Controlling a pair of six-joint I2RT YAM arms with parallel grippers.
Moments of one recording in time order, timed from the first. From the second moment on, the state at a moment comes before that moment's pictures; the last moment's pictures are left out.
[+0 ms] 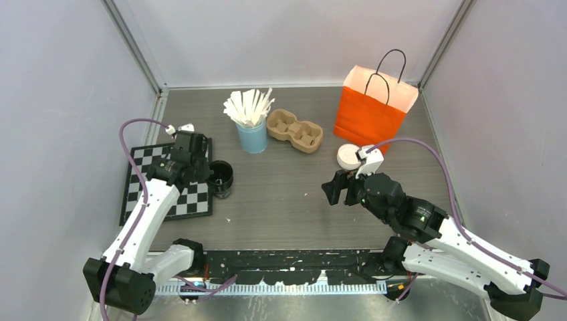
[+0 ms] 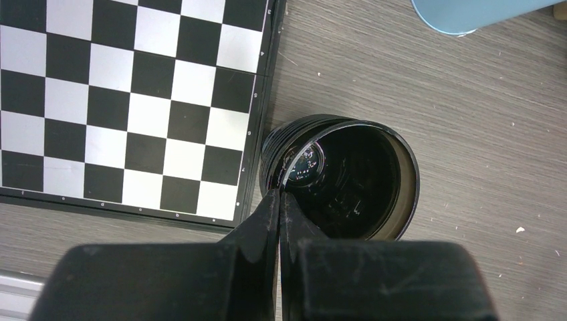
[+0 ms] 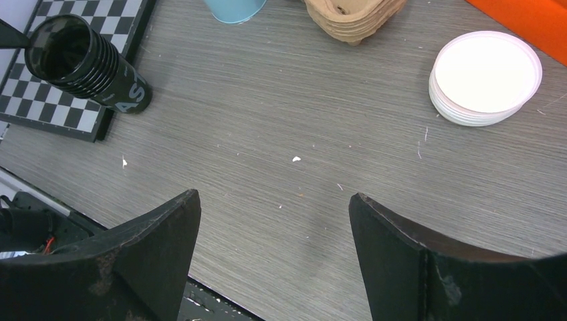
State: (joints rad) left arm -0.25 1.03 0.98 -0.87 -0.27 -0.50; right arm 0.96 0.65 0.74 -0.53 0.40 0.52
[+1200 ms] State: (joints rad) left arm -0.25 0.98 1.06 -0.91 -0.27 -0.45; right arm 0.96 0.73 0.74 -0.49 0.39 0.53
